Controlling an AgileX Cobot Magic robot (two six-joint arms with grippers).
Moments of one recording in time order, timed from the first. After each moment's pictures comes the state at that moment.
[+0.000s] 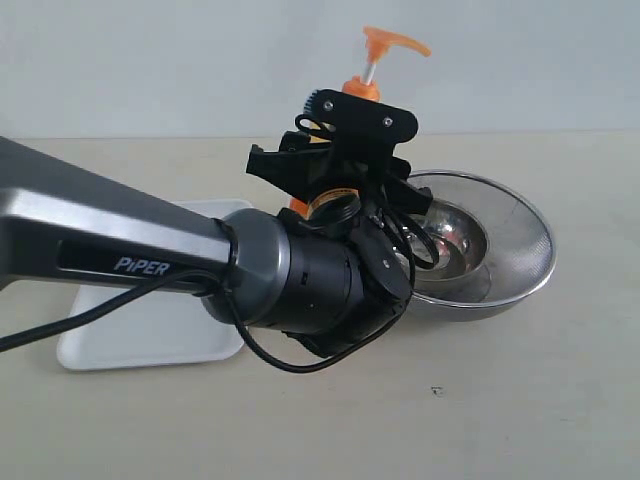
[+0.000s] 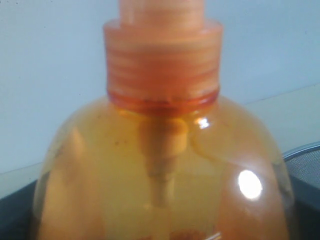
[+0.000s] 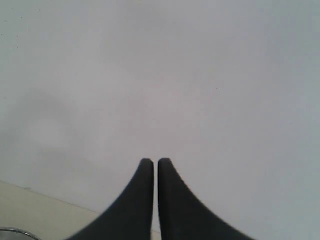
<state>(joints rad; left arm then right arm) -0.99 2.16 -1.33 -1.26 -1.05 1.05 0.35 0.47 -1.10 -0.46 0.68 -0.03</state>
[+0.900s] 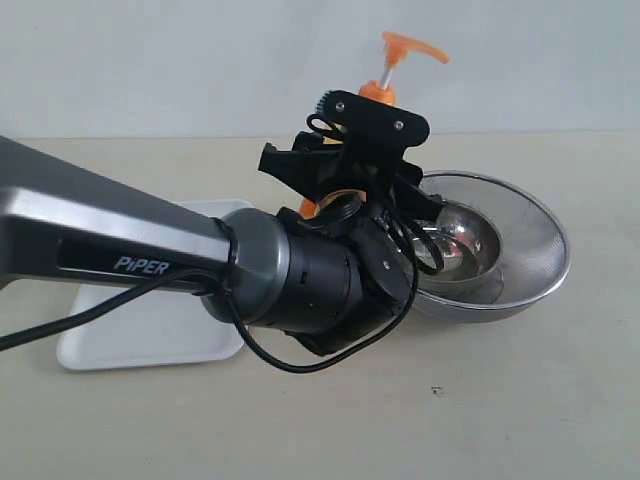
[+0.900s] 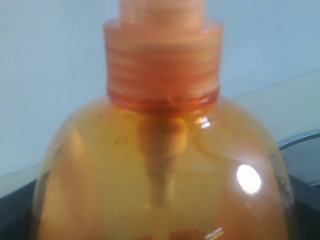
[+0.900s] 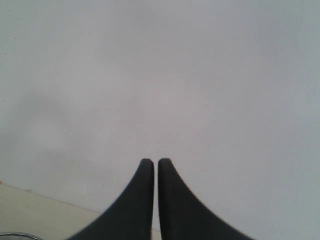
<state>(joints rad) -0.99 2.16 -1.33 -1.22 -0.99 1.05 0.35 0.46 -1.10 -0.47 0.68 0.00</state>
